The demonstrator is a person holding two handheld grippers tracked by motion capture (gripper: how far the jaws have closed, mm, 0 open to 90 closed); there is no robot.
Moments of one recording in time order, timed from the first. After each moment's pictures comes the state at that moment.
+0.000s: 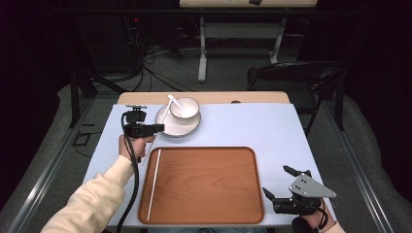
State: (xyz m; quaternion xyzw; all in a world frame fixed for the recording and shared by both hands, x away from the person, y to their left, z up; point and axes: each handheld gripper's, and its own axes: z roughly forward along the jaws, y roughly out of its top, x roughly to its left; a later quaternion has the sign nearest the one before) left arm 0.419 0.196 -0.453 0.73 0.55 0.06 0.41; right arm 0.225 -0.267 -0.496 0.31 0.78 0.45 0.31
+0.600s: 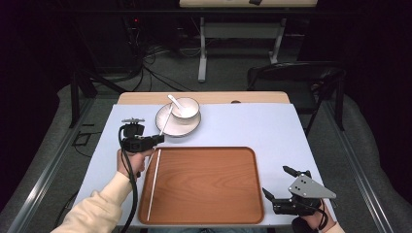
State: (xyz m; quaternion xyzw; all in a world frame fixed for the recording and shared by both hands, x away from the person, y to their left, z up) left arm 0.376 0.196 -0.462 0.72 0.54 0.06 0.43; right arm 0.224 -0.265 -0.495 0.31 0.78 0.45 0.31
